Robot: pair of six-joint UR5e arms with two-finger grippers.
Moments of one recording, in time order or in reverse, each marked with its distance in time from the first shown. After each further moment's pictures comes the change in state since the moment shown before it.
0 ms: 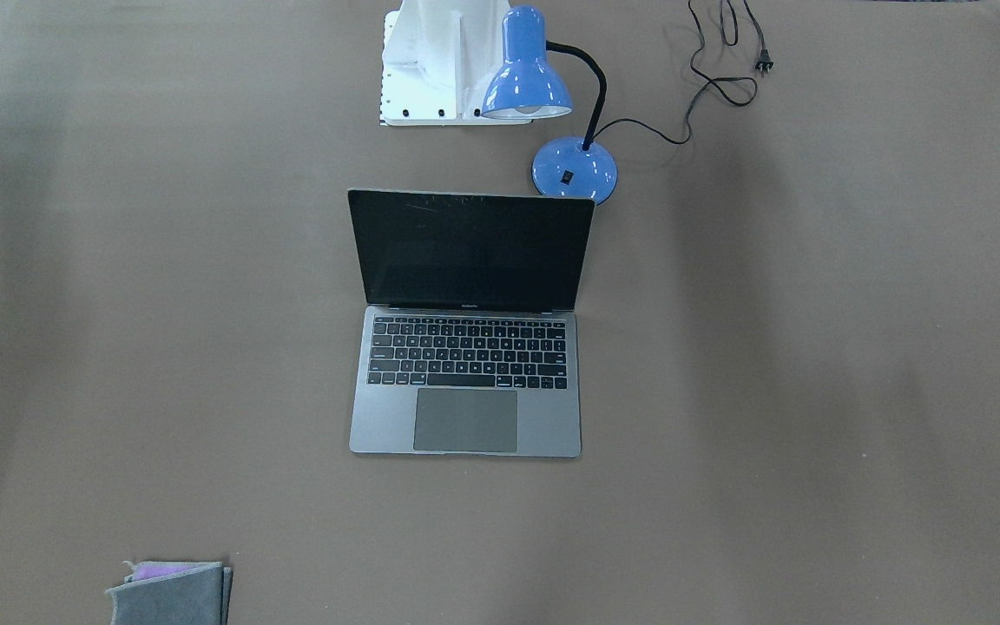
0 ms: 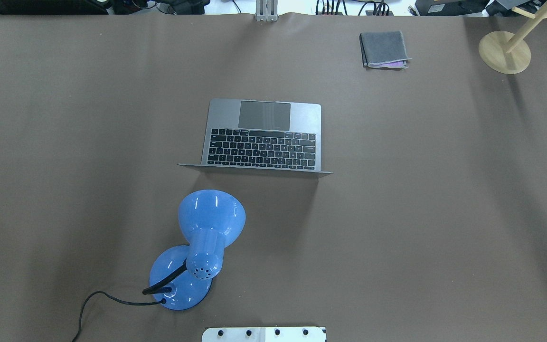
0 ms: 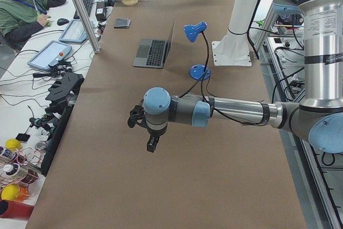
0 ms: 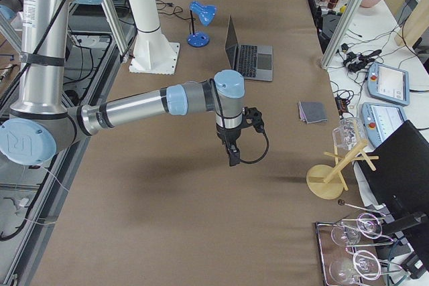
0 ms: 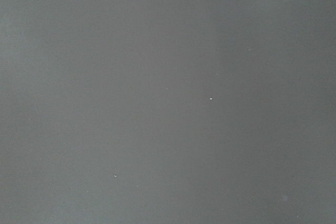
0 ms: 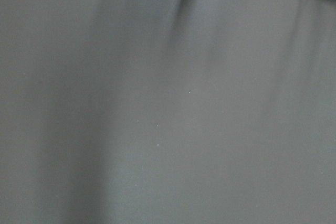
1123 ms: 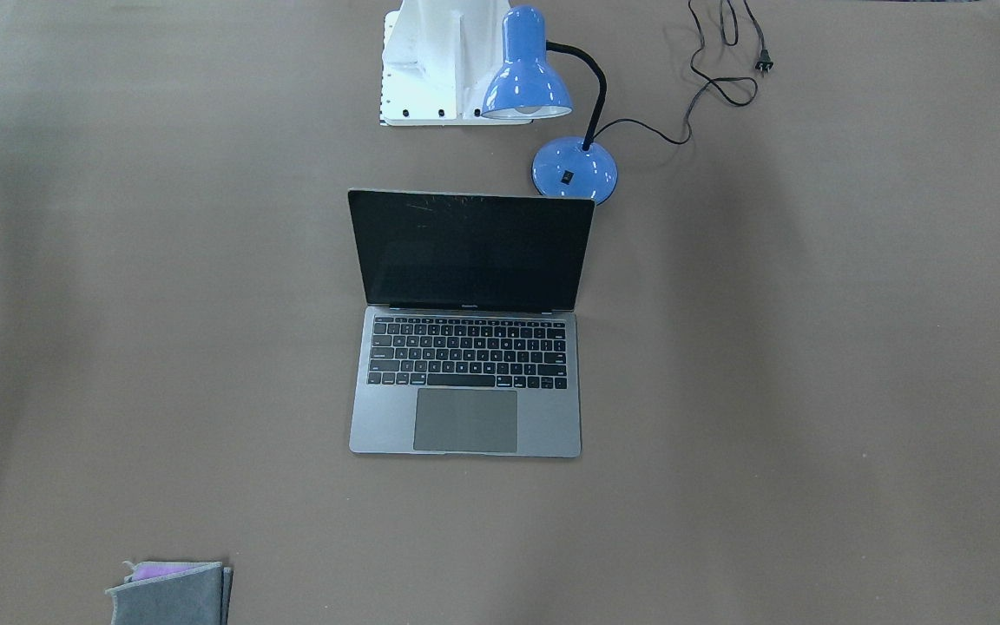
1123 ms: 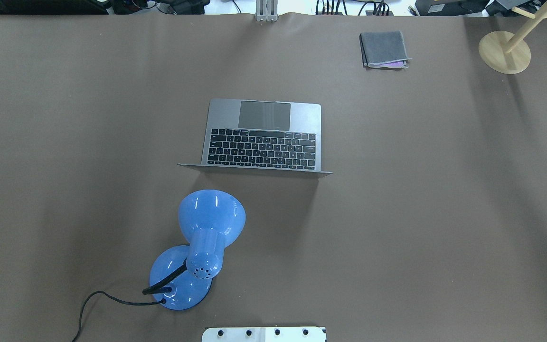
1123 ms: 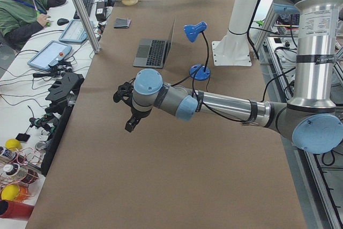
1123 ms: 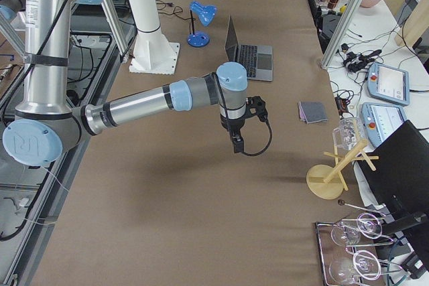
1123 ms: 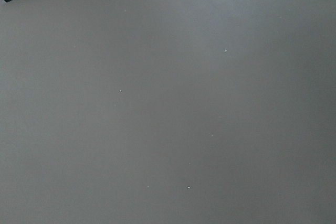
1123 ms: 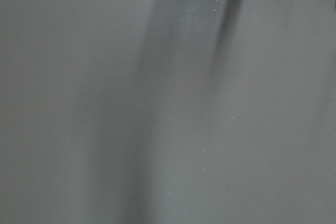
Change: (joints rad) left arm 0.008 -0.090 0.031 -0.252 -0.007 -0.056; right arm -0.020 0.032 0.007 0.040 0.137 0.106
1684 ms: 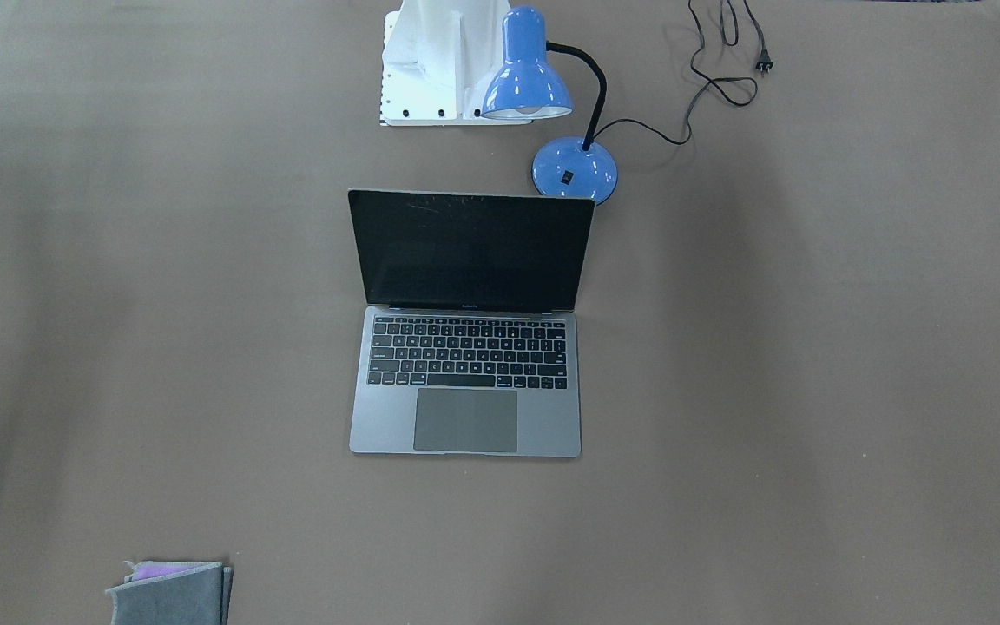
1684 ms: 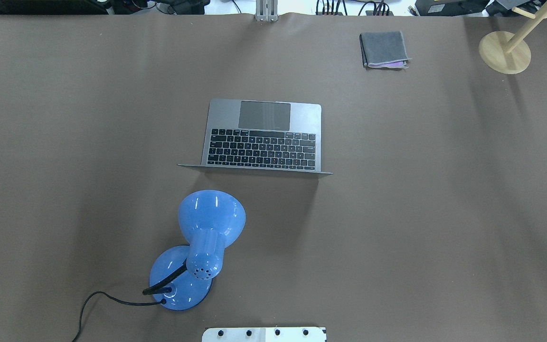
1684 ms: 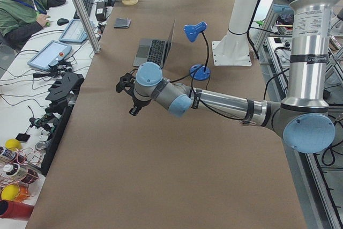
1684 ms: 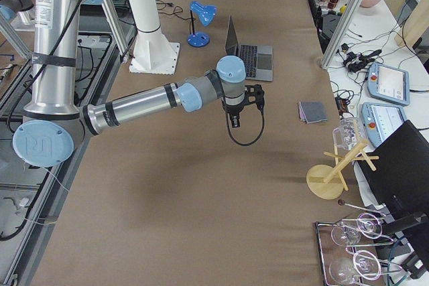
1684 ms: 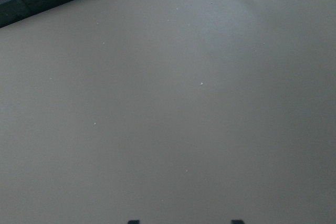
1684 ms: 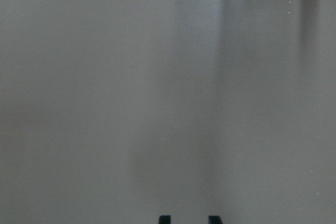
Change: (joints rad) left arm 0.135 -0.012 -0.002 -0.184 -0.023 -0.296; right arm -0.190 -0.003 0.000 0.341 0.060 0.542
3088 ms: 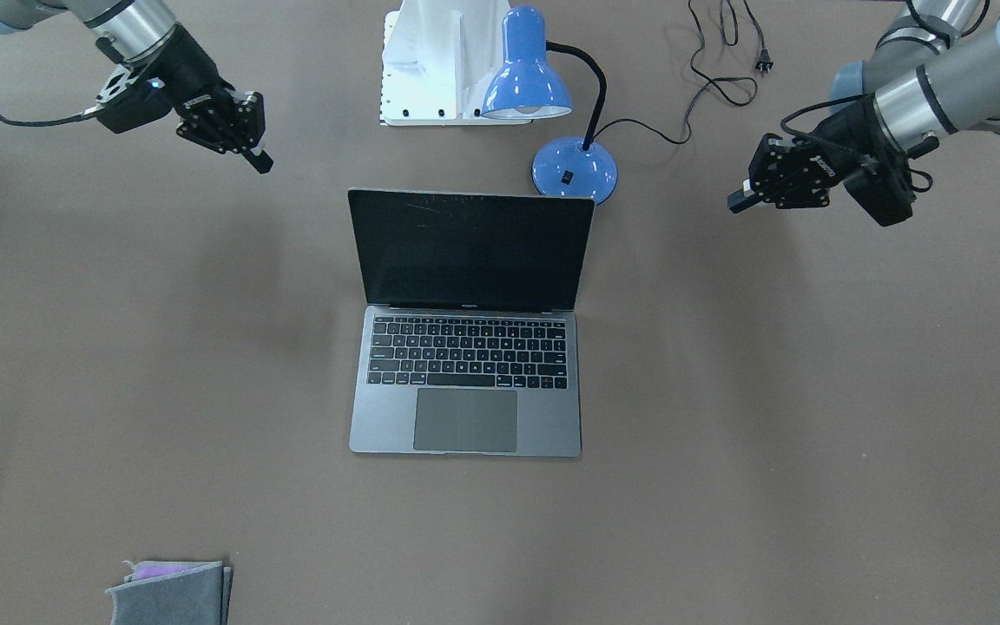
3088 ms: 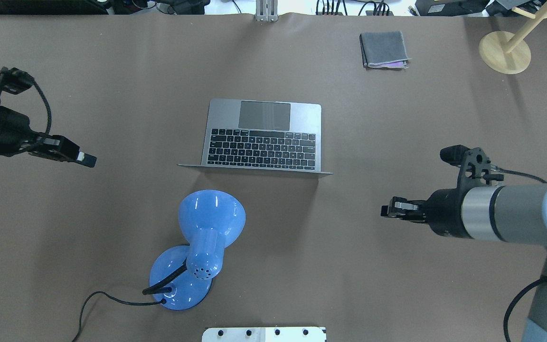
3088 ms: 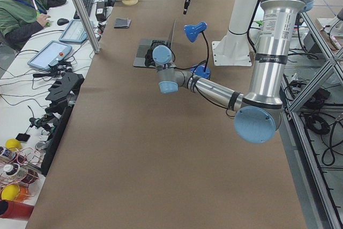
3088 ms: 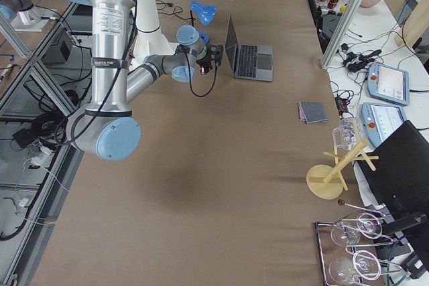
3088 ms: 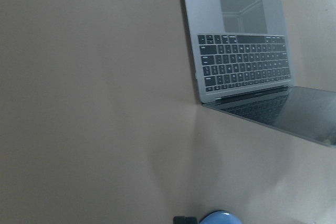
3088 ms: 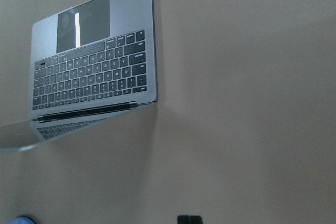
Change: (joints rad) left arm 0.474 -0.151 0.008 -0.508 -0.063 -0.990; right arm -0.808 0.077 0.173 0.413 -0.656 1.023
